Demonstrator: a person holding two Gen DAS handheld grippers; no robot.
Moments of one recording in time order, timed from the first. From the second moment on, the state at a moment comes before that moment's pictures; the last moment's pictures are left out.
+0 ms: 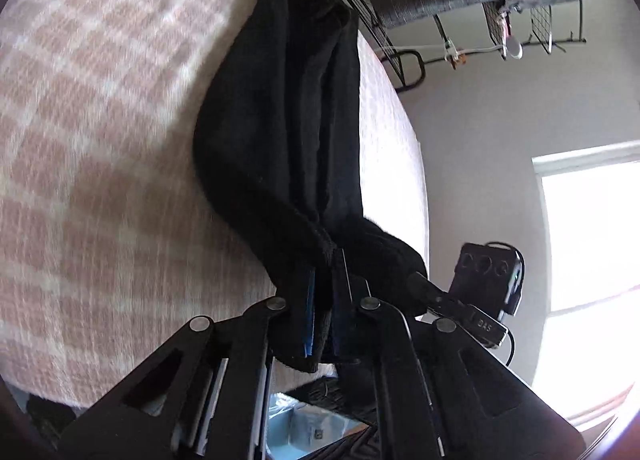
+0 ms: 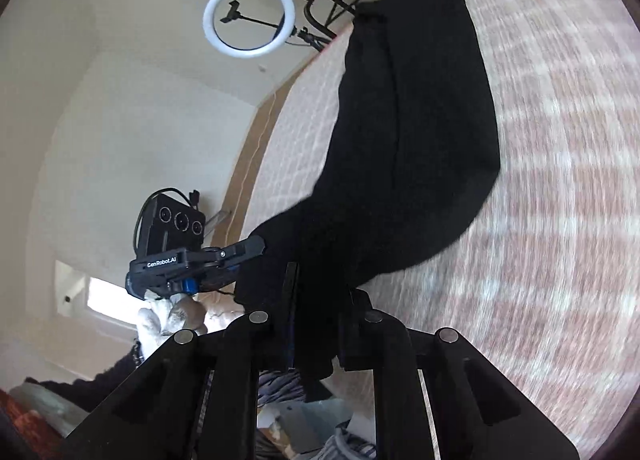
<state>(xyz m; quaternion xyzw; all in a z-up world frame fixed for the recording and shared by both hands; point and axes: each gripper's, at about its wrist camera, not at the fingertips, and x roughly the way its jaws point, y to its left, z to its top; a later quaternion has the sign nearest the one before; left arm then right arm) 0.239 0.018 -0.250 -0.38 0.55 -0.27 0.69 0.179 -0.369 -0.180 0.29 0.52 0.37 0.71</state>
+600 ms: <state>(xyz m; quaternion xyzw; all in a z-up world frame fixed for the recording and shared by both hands) 0.322 -0.009 -0.264 -0.37 0.55 -0.20 0.72 0.243 -0.383 -0.201 0.30 0.53 0.27 0.74</state>
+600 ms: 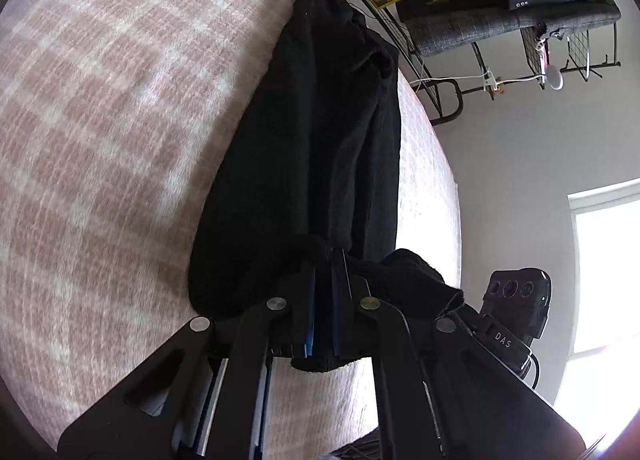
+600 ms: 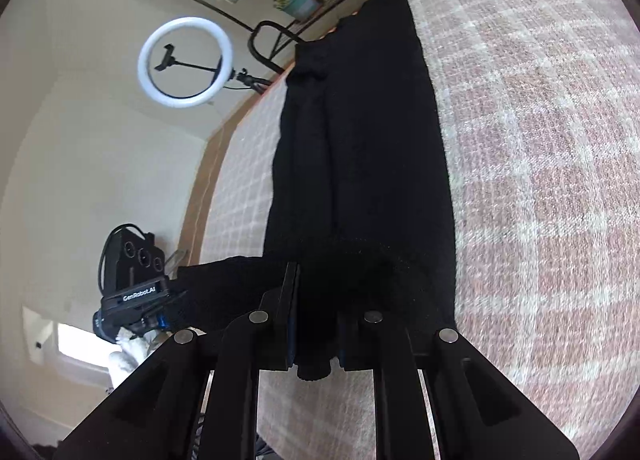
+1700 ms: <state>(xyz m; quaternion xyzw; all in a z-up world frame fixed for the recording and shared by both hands) 0.346 -0.002 -0.271 -0.27 0.54 -0.21 0.77 0.259 -0.375 -0.202 0.15 0.55 0.26 0.78</state>
